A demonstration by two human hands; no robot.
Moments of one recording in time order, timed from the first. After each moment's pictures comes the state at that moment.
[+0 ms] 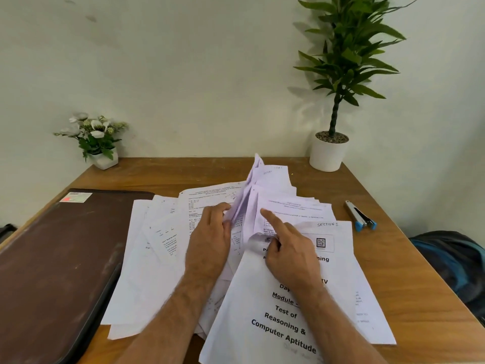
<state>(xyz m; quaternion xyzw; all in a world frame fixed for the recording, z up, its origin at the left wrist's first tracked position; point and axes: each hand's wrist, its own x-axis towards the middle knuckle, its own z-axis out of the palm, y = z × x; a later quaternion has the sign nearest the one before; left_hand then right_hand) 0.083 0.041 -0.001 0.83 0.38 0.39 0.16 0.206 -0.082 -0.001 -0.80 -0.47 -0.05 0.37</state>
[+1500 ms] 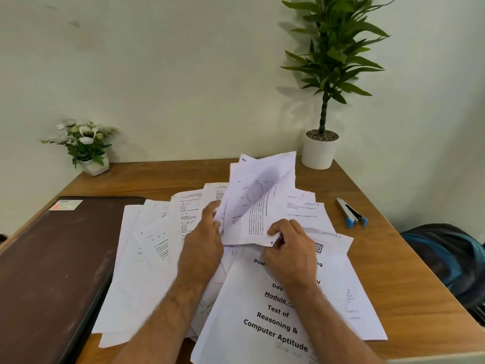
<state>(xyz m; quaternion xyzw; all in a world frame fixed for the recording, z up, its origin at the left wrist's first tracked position) 0.083 0.038 0.001 0.82 0.39 0.33 0.23 0.214 -0.084 -0.008 -0.77 -0.40 -0.13 0.48</state>
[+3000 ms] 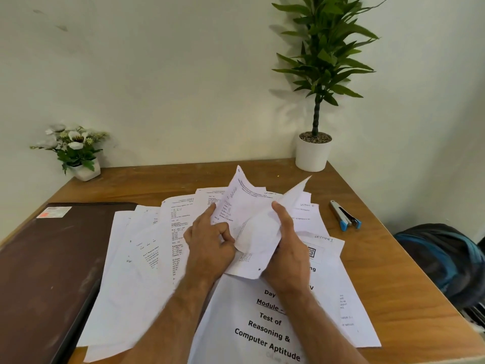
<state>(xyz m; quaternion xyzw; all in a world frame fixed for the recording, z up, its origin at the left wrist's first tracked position) 0.114 0.039 -0.010 0.83 0.40 0.31 0.25 0.205 -0.100 0.013 -0.80 -0.38 0.05 0.46</state>
